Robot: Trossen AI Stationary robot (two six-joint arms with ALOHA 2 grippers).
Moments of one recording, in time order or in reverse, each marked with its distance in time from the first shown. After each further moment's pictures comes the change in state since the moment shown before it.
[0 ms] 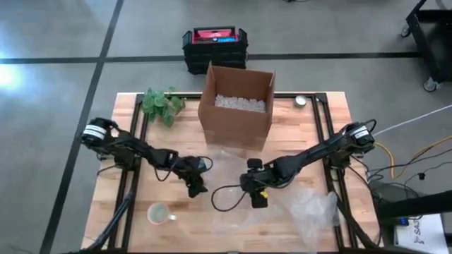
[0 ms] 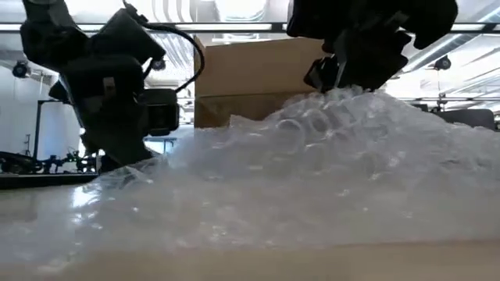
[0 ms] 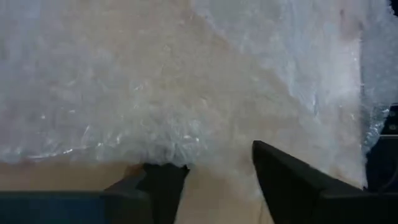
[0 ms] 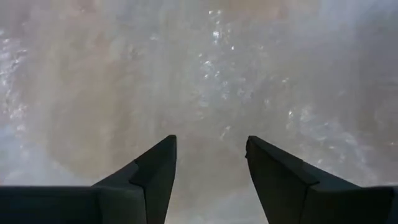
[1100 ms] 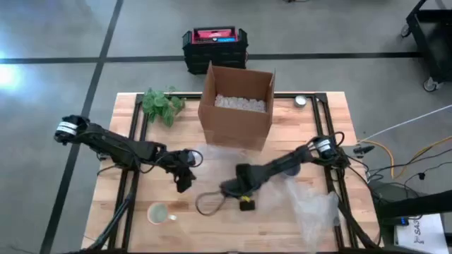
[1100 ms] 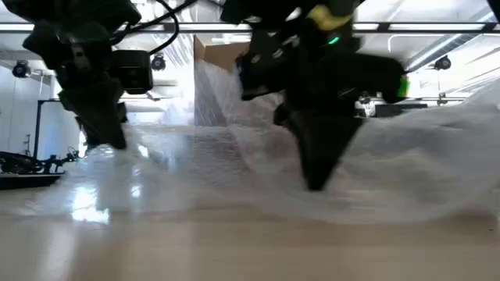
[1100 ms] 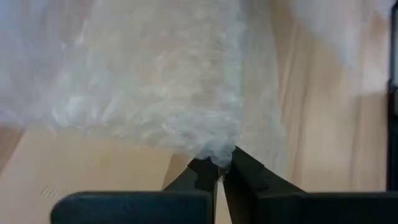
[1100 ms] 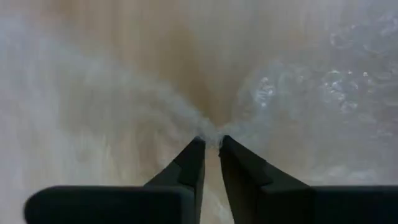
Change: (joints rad) left arm -0.008 -0.451 0.017 -0.596 -0.153 0.093; right arm 0.001 0.383 0.419 -0.398 -0.070 -0.009
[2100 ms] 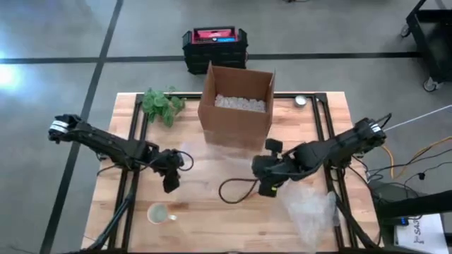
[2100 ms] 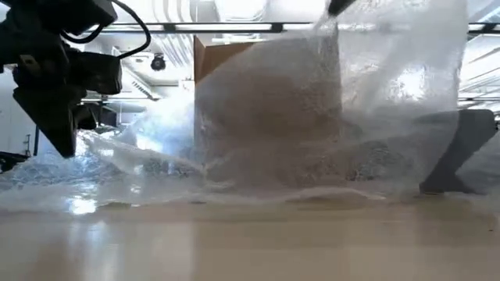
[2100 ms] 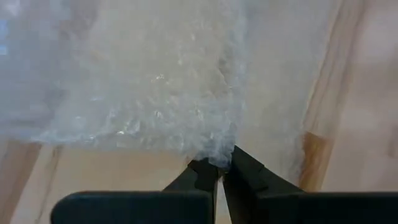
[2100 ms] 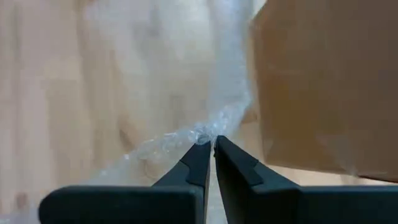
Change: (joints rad) left arm -0.060 -0.119 0.000 -0.286 -0.041 -0.023; right arm 0.055 -0.501 -0.020 -0.213 0.426 0.227
